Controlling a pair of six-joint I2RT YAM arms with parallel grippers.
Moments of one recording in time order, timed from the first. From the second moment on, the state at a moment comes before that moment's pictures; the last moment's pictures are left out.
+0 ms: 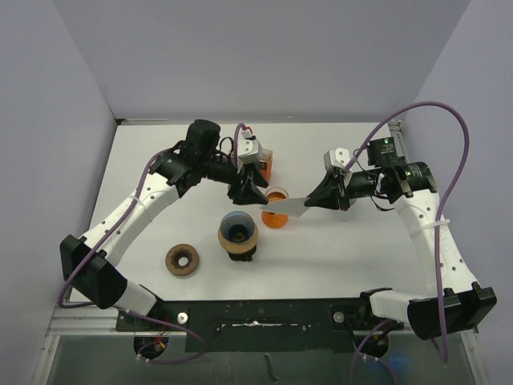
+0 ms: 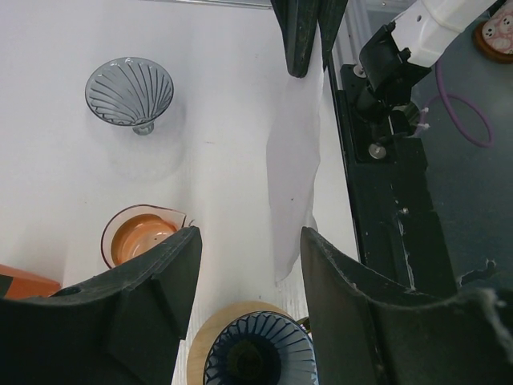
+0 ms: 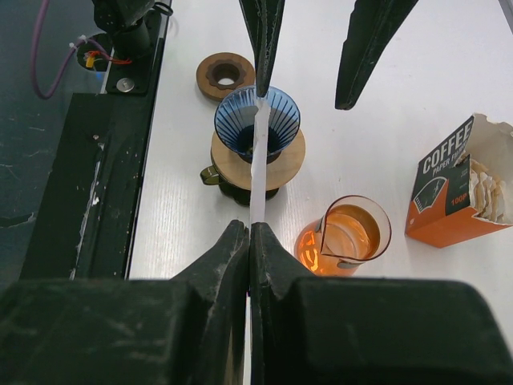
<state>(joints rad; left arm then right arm) -0.59 1.48 1.46 -0.56 0.98 0.34 0.20 1.23 1.38 -1.15 -1.21 -1.03</state>
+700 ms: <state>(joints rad) -0.60 1.49 1.45 -0.56 1.00 0.34 0.20 1.24 1.38 -1.15 -1.21 -1.03</state>
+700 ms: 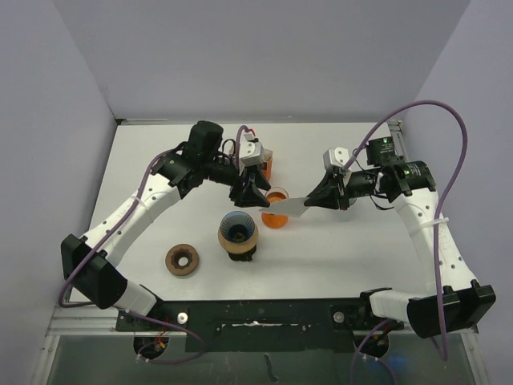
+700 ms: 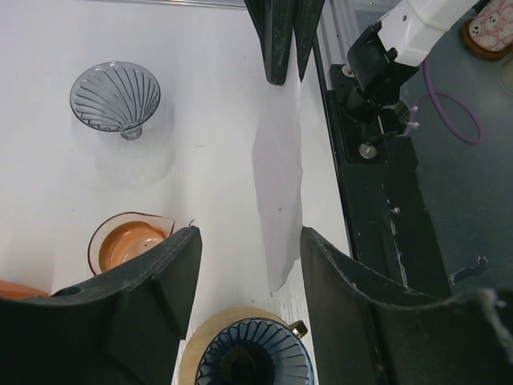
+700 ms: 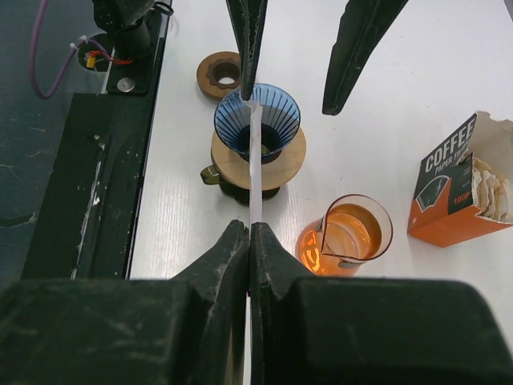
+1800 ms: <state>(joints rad) -0.61 1.51 1.45 -0.55 1.00 0.32 0.20 1.24 1.39 -1.15 -1.22 -1.03</state>
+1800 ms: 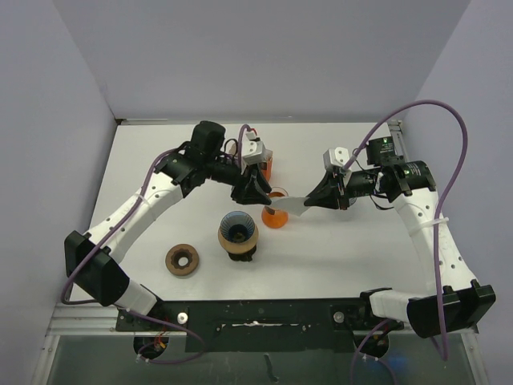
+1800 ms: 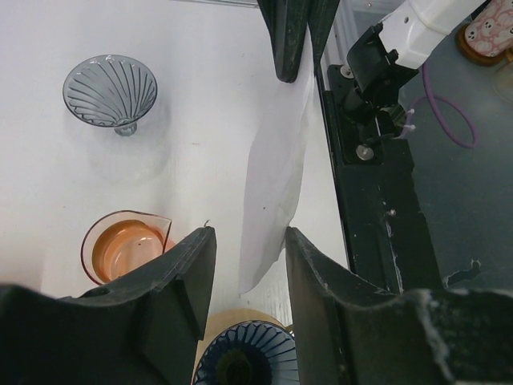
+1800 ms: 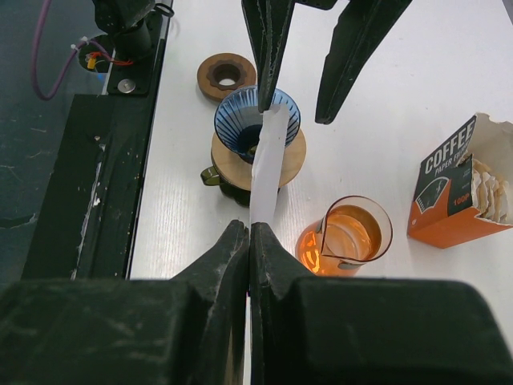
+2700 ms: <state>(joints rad) -0.56 1.51 1.46 -0.50 1.05 0.25 0.20 1.23 1.36 -1.15 -1.22 -1.03</state>
